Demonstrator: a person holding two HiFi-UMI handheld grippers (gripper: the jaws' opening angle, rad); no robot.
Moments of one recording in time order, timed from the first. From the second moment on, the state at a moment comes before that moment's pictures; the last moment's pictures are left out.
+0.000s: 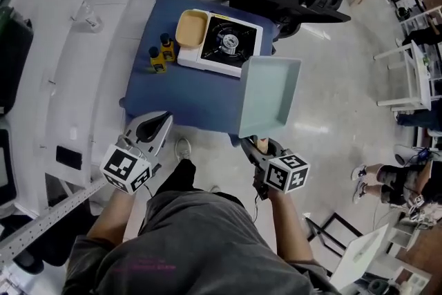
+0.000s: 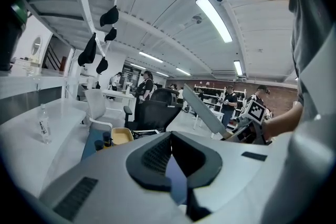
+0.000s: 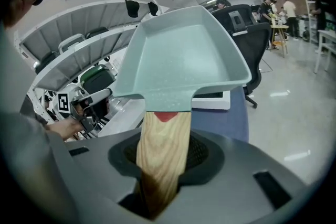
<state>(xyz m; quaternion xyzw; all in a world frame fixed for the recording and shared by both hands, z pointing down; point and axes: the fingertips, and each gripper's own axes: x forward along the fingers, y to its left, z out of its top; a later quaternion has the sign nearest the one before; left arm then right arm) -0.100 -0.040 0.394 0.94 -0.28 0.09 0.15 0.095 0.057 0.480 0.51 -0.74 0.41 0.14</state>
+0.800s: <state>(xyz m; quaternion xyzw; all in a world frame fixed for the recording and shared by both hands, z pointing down) -0.134 -0.115 0.408 0.94 -0.28 0.09 0.17 0.104 -0.033 0.498 0.51 -0.73 0.42 0.18</state>
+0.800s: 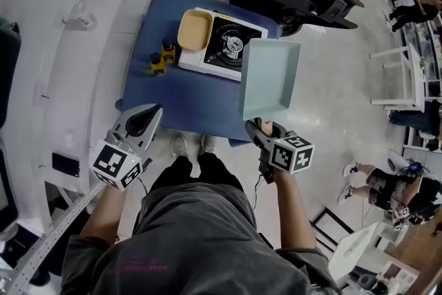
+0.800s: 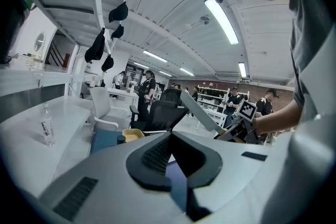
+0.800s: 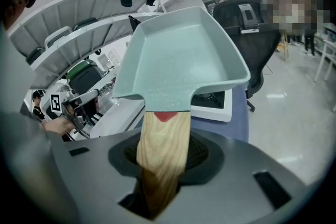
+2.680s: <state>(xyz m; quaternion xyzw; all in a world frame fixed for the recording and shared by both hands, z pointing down) -0.060 -0.192 0.478 0.87 -0.42 0.12 0.25 0.207 -0.190 0.662 0.33 -0.71 0.45 0.42</state>
